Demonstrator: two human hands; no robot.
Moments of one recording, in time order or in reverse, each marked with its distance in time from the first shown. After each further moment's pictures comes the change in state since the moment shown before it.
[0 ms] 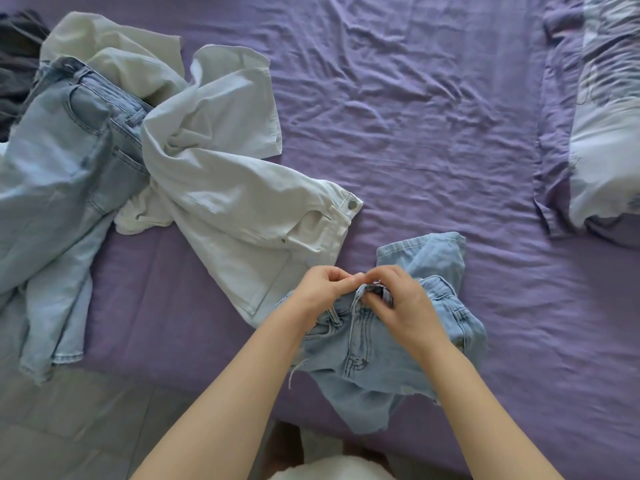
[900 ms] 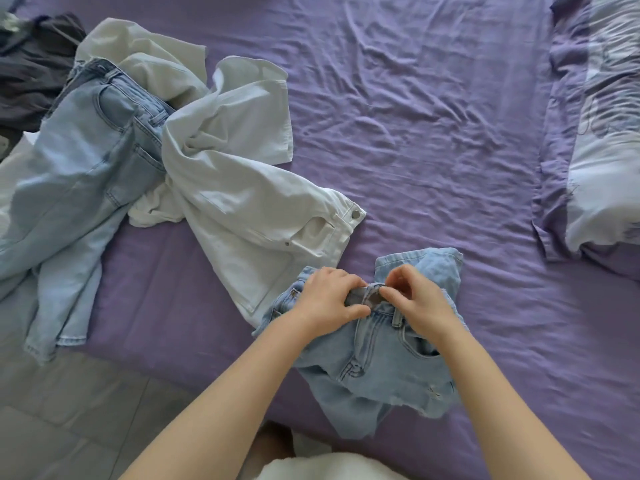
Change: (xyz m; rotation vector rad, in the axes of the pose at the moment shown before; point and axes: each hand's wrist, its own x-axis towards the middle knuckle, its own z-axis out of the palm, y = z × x) left_hand -0.010 0.005 0.009 0.974 0.040 0.325; right_hand 0.013 0.022 -0.031 0.083 -0.190 0.291
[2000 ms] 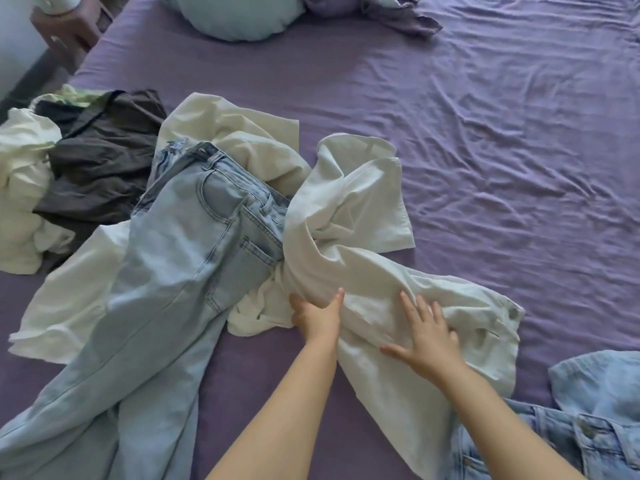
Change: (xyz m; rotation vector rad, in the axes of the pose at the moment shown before) left_hand 0.070 -0.280 -0.147 -1.113 0.547 -0.795; right_hand 0.190 -0.139 0.215 -0.585 -0.024 0.214
